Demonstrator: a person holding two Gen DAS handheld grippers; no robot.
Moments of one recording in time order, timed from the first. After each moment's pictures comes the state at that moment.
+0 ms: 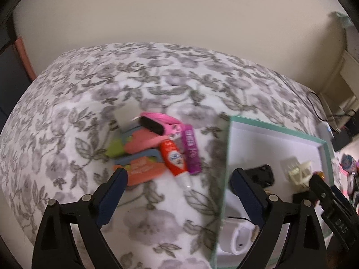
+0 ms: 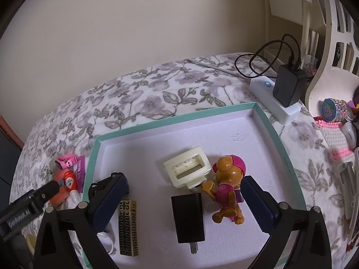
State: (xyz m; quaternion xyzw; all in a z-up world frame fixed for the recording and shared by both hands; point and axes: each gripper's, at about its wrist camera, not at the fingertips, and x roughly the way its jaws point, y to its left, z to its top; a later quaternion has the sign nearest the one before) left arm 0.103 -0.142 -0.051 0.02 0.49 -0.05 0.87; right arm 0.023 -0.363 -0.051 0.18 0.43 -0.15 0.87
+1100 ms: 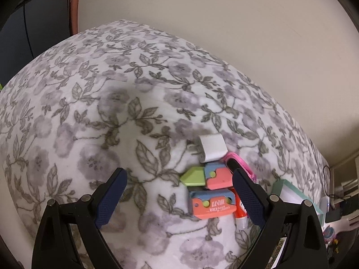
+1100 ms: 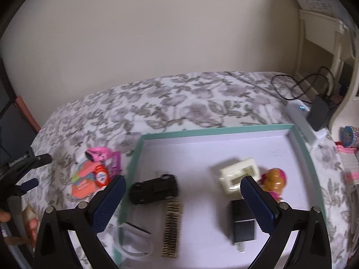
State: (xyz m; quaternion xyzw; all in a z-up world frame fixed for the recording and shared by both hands) left arm 0.140 -0.008 -0.043 -0.16 0.48 0.04 0.86; right arm 0.040 -0.300 -0.030 0.14 0.41 -0.07 0.90
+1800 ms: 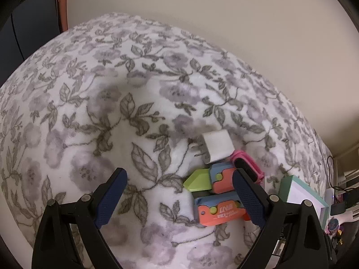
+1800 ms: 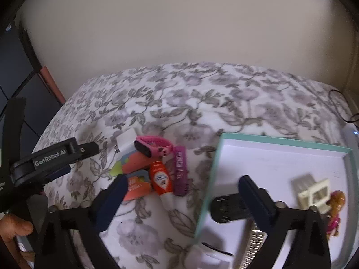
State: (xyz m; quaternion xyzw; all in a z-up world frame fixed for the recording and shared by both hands) left arm 0.164 -0.008 -0.064 -0.14 0.51 0.02 0.85; right arm 0.105 -0.210 -0.045 0.10 0.45 0.04 0.89
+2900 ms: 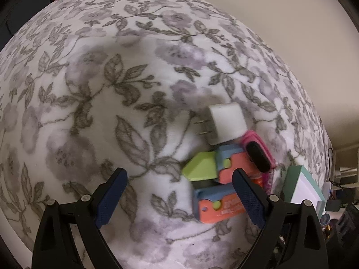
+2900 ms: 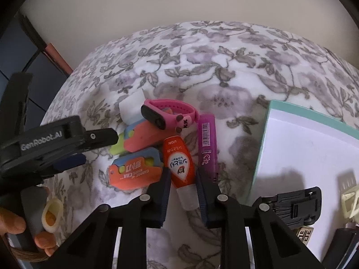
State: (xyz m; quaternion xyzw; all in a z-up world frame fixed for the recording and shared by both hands) left arm 0.185 -0.011 -0.104 -0.17 0.60 0.00 0.79; right arm 0.135 -0.183 -0.094 0.10 0.54 0.10 0.83
